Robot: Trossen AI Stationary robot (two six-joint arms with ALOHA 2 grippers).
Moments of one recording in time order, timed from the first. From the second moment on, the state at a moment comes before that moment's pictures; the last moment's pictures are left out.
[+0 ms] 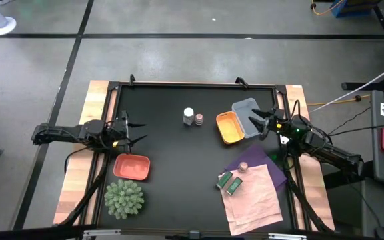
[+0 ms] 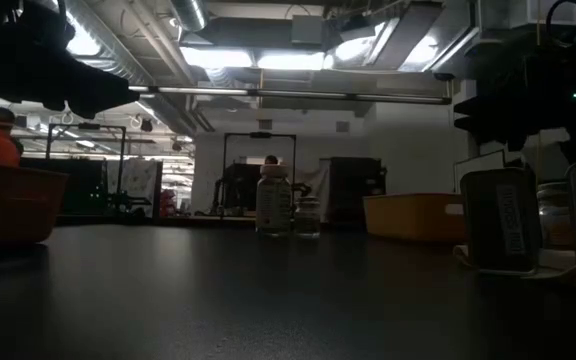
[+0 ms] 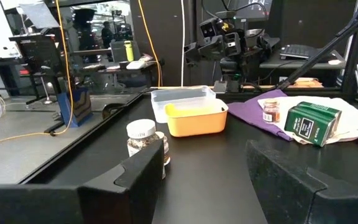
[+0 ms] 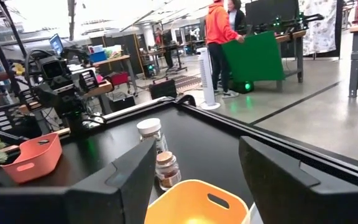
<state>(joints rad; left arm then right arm) -0.06 0.01 0.05 -0.06 -0.30 0.07 -0.47 0.03 0.01 0.06 -0.03 0.19</state>
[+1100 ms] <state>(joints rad) -0.06 0.01 0.05 0.00 -0.34 0.08 -0.47 0.63 0.39 0.05 -0.15 0.01</state>
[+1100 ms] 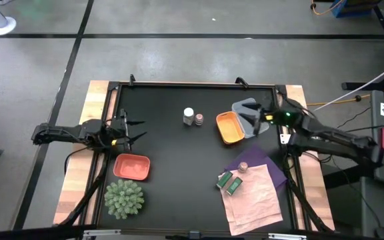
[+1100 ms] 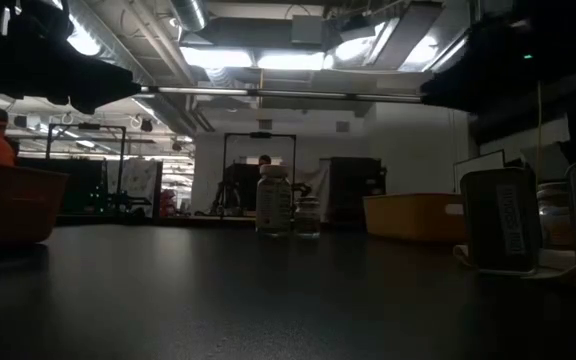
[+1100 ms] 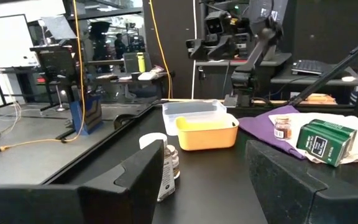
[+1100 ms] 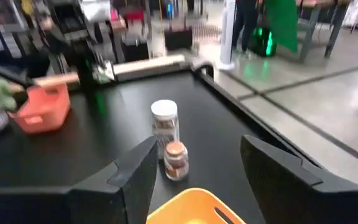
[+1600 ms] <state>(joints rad) -0.06 0.01 0.05 -0.01 -0.34 0.05 -0.47 1.29 0.79 0.05 -0.20 -0.14</state>
